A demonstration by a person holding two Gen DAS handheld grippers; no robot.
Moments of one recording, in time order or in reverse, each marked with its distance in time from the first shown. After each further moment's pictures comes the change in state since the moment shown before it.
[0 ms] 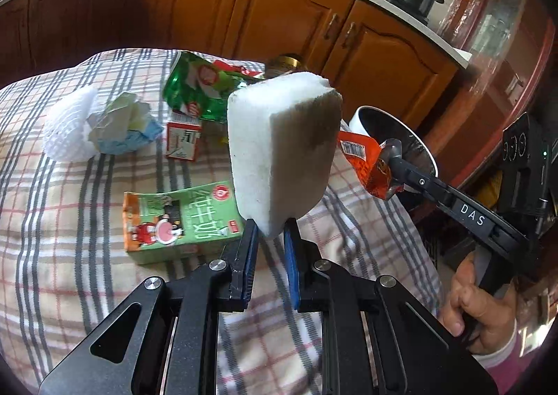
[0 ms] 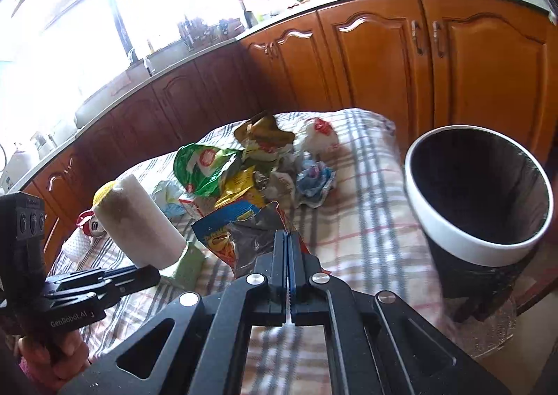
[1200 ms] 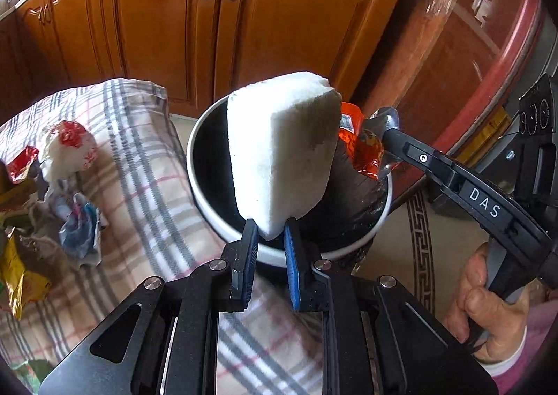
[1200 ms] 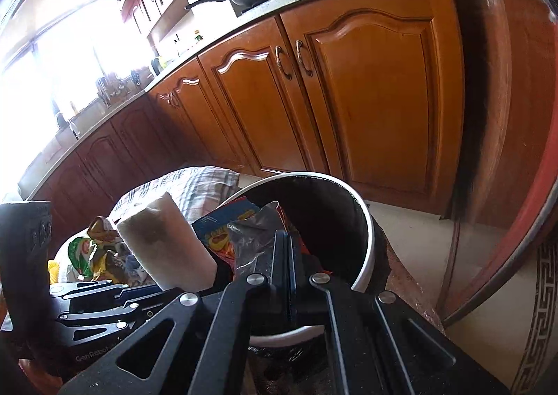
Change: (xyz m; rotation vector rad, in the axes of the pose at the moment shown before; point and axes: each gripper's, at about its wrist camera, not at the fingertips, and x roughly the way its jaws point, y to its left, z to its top) left arm 0.151 -0.192 0.092 0.285 0.181 -0.102; right arm -0.044 -0.186 0.044 0.209 -0.100 -0.232
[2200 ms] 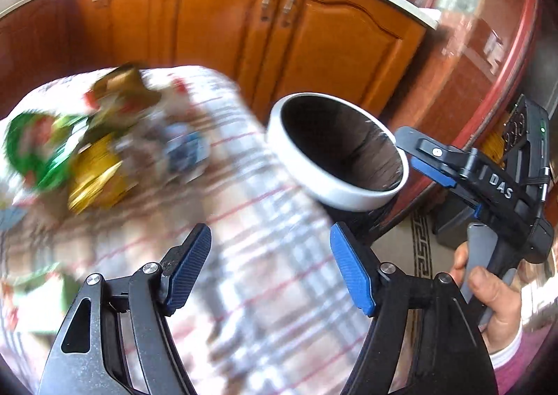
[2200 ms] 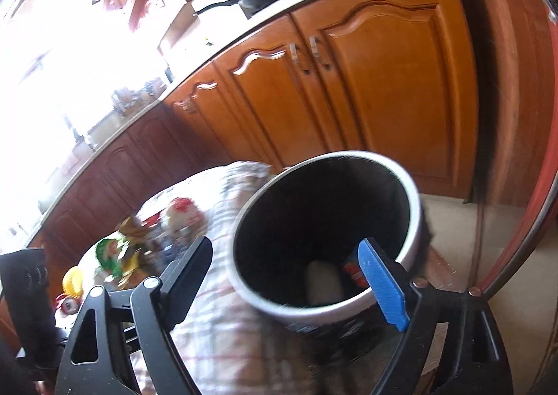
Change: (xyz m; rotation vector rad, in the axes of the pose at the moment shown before) left arm -0.081 0.058 -0.089 -0.166 -0.149 0.057; right arm -0.014 0.032 -0.032 0.060 -0.017 0.106
